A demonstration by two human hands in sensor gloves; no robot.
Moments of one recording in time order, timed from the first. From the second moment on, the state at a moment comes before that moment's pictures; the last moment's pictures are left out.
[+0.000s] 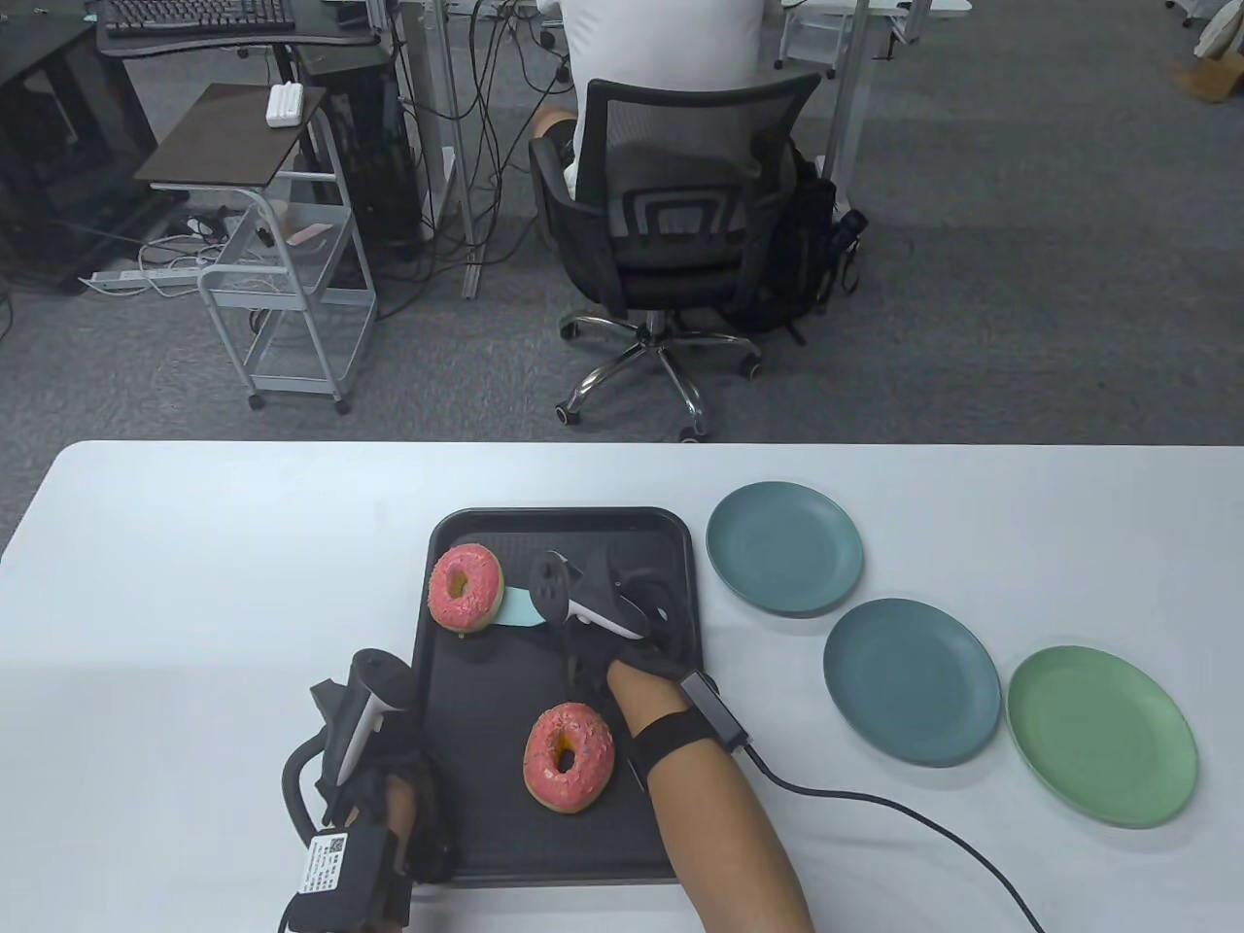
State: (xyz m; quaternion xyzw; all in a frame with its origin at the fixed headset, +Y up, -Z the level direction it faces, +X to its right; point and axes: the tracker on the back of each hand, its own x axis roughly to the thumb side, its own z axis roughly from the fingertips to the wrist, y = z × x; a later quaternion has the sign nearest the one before) left_hand -0.249 -0.766 -0.336 -0.21 0.26 0.16 0.93; right_hand -0.035 -0.740 -0.462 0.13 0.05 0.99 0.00
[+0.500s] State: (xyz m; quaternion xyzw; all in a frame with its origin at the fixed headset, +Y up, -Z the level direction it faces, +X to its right) left_hand -0.249 -0.767 -0.336 -0.22 0.26 0.16 0.93; right_hand -0.029 -0.746 -0.465 0.13 0.06 0.99 0.02
